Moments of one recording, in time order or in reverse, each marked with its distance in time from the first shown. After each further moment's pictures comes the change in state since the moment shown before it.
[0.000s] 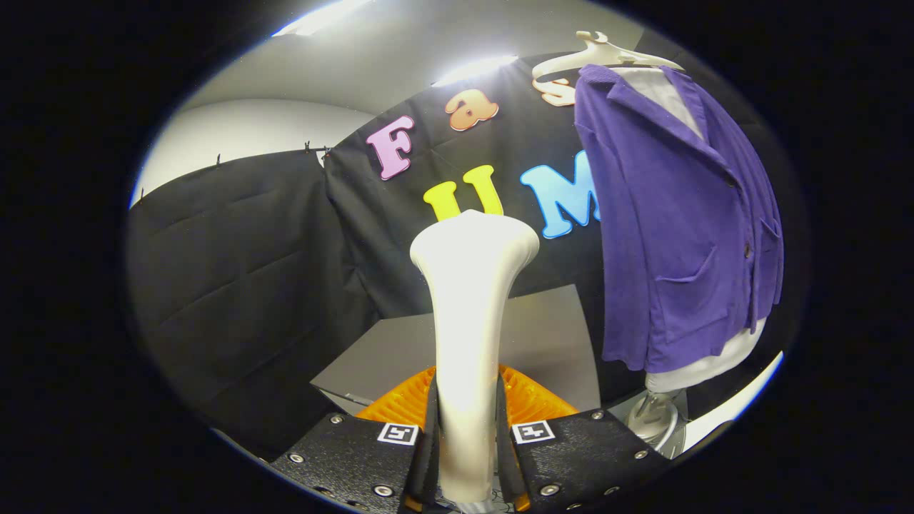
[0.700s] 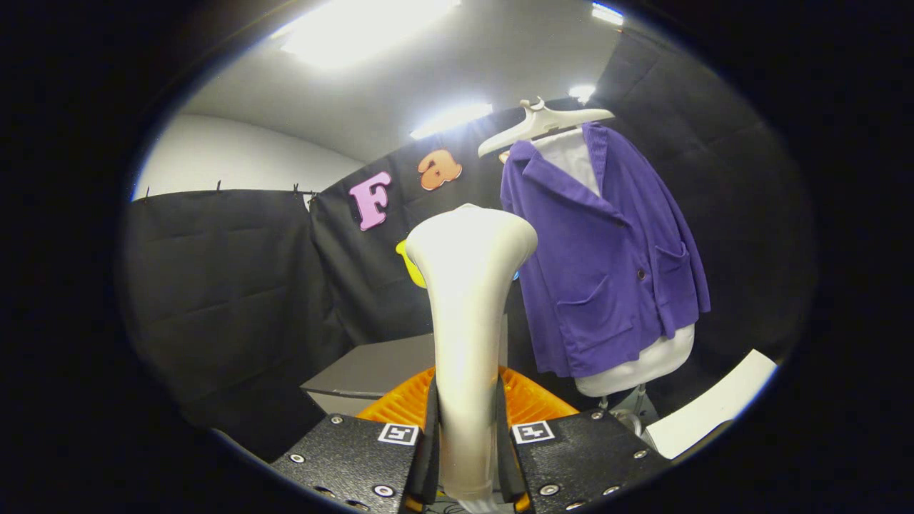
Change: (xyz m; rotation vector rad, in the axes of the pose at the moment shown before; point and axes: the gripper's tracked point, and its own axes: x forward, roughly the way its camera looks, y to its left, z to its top) arm -0.153 -0.045 0.019 -0.018 -0.263 -0.120
